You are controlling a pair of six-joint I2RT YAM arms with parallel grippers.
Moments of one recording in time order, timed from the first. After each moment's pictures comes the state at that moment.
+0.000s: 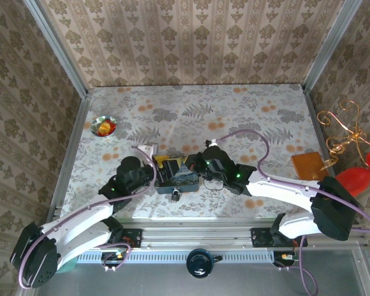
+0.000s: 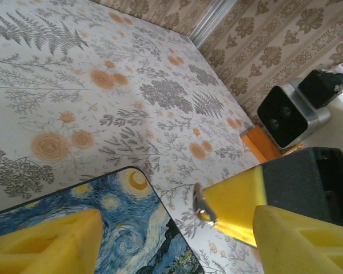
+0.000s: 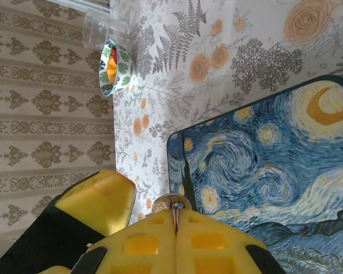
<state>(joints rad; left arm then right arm) -0.73 0.89 0.37 0.28 0.22 -0.61 0.91 1.35 0.78 0.08 0.07 1.29</state>
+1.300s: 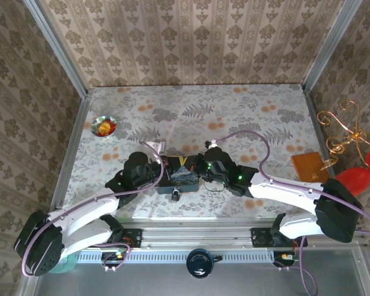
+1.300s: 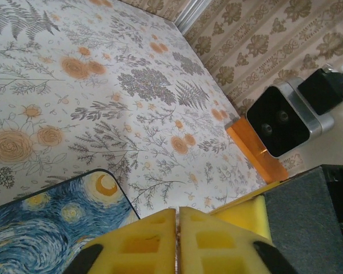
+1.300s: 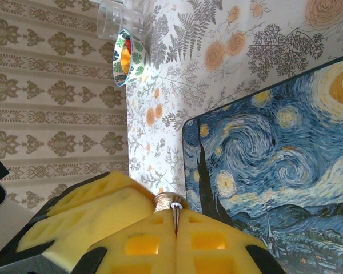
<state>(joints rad) -0.77 1.00 0.44 0.30 0.24 -0.64 0.92 1.31 0.75 0.10 0.04 1.30</state>
